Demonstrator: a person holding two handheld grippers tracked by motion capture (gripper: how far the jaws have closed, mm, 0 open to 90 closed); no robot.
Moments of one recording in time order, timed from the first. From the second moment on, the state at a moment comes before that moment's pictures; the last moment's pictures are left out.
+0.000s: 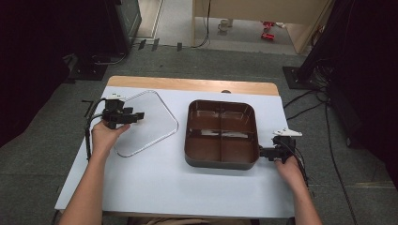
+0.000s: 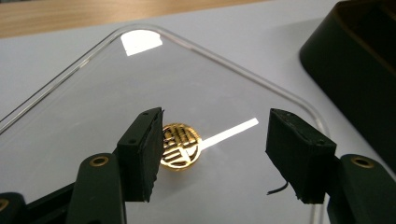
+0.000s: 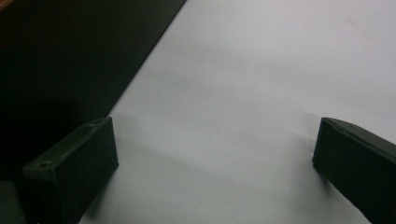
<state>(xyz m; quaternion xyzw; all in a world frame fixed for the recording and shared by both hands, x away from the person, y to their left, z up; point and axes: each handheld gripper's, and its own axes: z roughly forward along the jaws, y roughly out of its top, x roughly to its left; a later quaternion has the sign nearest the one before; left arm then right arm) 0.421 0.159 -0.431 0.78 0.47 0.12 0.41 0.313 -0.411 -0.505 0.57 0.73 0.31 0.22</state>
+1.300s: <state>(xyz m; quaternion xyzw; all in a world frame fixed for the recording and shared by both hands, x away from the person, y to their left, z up) 0.325 0.096 -0.431 0.82 0.36 0.09 0.43 0.313 -0.411 -0.505 0.57 0.73 0.31 0.22</state>
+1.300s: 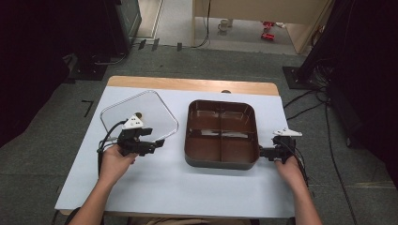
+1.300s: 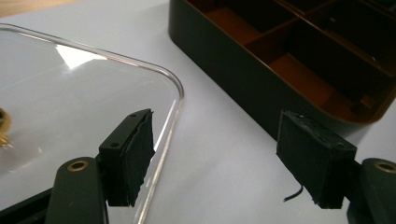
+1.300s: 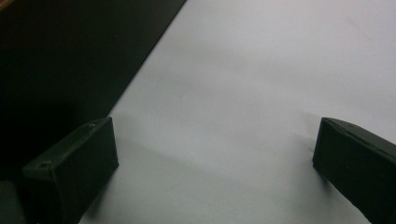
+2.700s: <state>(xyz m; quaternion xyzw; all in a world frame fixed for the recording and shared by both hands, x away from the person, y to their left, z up) 0.303 0.053 -0.499 0.88 0.29 0.12 0.37 0.313 -0.410 -0.505 0.57 0.73 0.31 0.22</state>
